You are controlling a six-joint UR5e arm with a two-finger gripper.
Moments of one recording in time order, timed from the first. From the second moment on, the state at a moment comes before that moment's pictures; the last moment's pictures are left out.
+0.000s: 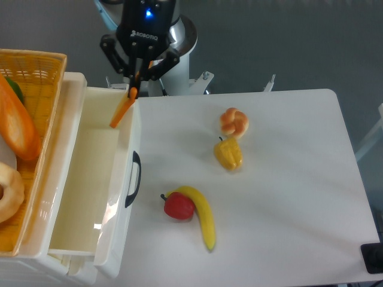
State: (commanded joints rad) arm 2.35 -1.57 -1.42 -1.39 1.18 0.24
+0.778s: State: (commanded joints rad) arm 2.26 -1.65 -1.46 -1.30 1.18 0.21
